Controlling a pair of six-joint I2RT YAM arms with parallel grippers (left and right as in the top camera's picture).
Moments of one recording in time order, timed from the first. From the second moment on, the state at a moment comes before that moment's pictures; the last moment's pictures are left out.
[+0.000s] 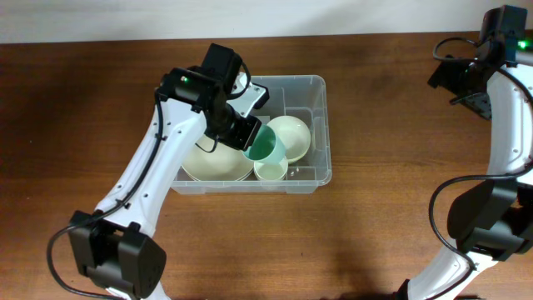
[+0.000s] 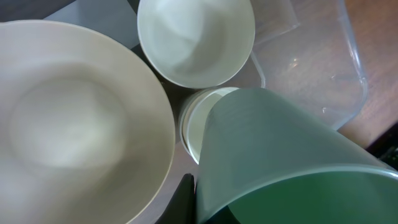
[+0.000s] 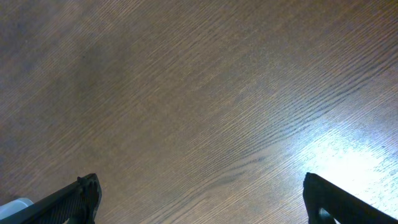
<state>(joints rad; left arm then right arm) -0.38 1.84 1.78 -1.28 0.31 0.12 -0.28 1.99 2.00 -1.22 0.08 0.39</state>
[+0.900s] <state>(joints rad) -0.38 1.91 1.79 -1.30 0.28 0.16 -0.28 1.99 2.00 -1.22 0.08 0.39</state>
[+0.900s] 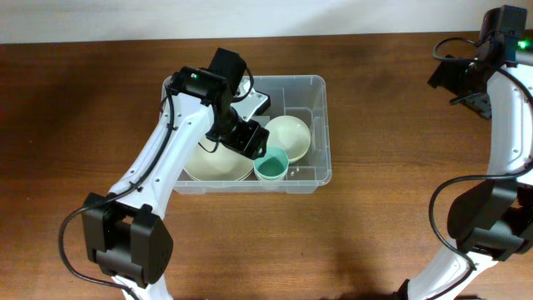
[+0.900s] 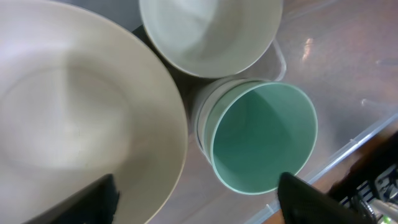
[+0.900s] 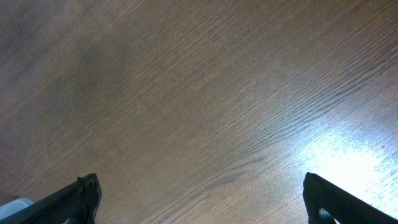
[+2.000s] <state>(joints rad) -0.32 0.87 1.33 -1.17 -0.03 -0.09 -0.28 1.99 2.00 -1.22 0.08 0.39</state>
